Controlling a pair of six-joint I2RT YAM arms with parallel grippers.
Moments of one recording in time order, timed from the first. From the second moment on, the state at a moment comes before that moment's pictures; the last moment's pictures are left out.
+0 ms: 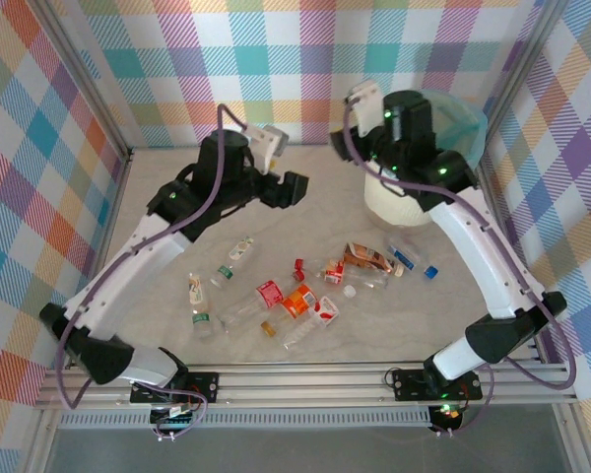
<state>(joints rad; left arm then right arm) -0.65 1.40 1.62 -0.66 0.05 -0.11 0.56 1.52 1.87 -0.70 0.07 -0.16</state>
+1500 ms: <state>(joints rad) -0.51 0.57 0.94 -0.95 -0.49 -0.39 1.15 2.22 1.82 -0.80 -0.12 -0.98</state>
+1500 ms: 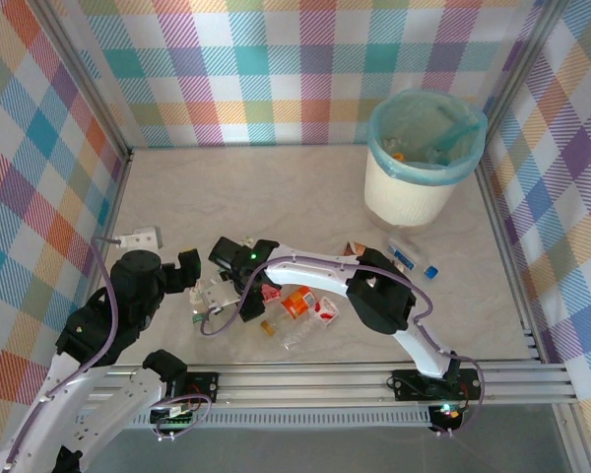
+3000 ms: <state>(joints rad) -0.51 0.63 1.08 -0.91 -0.52 -0.33 1.18 2.14 1.94 -0.84 -0.15 -0.83</state>
